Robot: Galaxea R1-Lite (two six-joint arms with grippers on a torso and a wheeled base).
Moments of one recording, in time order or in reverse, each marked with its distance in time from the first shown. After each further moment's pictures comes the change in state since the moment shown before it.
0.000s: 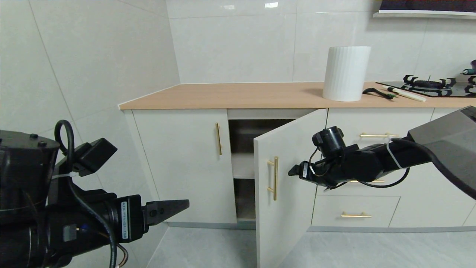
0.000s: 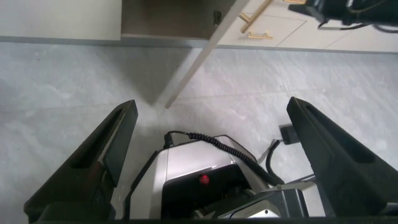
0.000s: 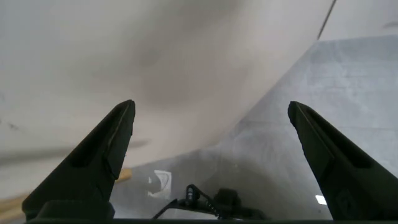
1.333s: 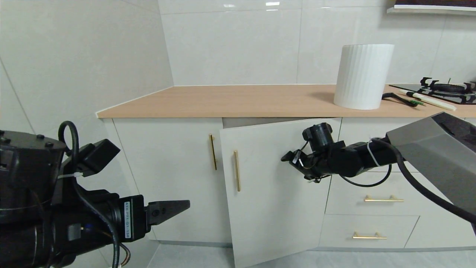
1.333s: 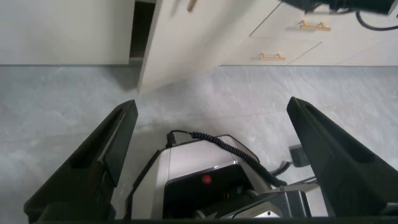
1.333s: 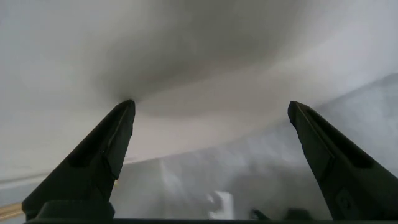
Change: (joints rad) left arm 0.000 0.014 0.000 0.000 0.007 0.001; right arm 0.018 0.110 -0.177 -0.036 -0.018 0.317
